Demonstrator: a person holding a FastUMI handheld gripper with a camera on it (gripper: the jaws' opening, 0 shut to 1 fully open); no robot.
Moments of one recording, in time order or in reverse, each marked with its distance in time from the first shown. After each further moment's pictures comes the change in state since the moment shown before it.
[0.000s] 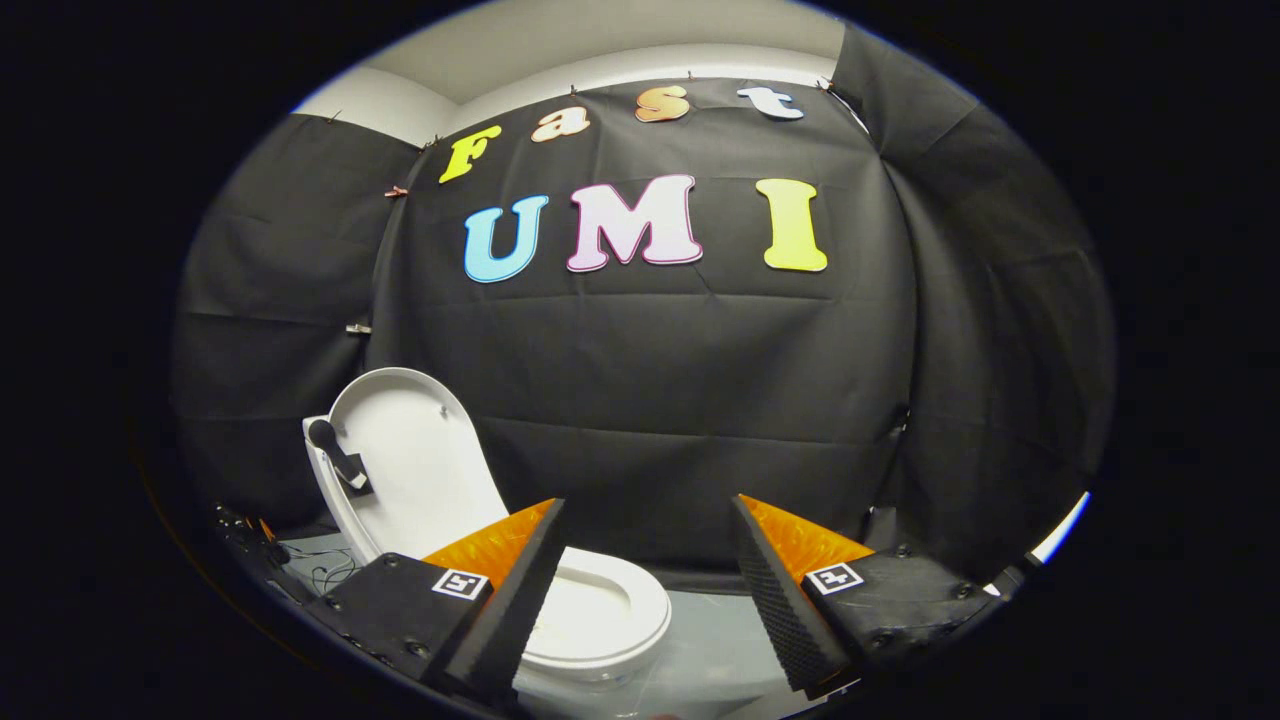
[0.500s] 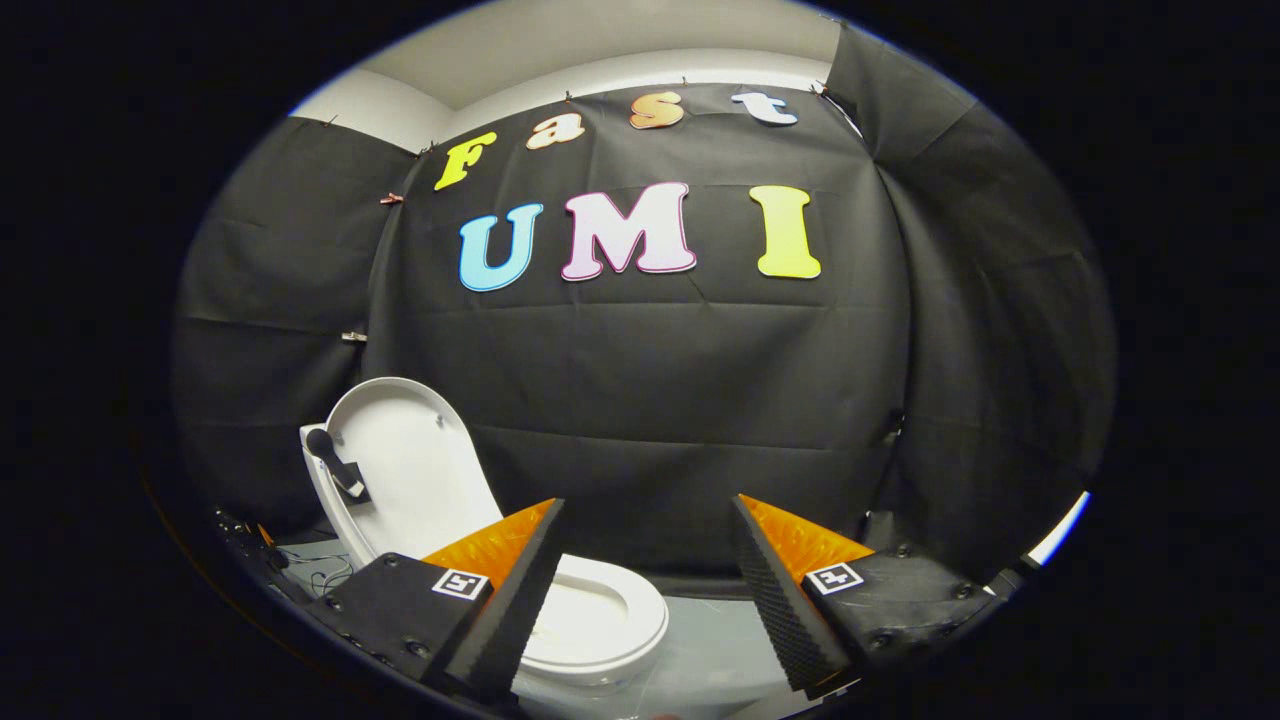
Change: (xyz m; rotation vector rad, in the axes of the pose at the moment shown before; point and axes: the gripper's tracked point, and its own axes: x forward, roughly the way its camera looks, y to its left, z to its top) arm -0.002 -0.004 0.009 0.004 -0.024 -0.014
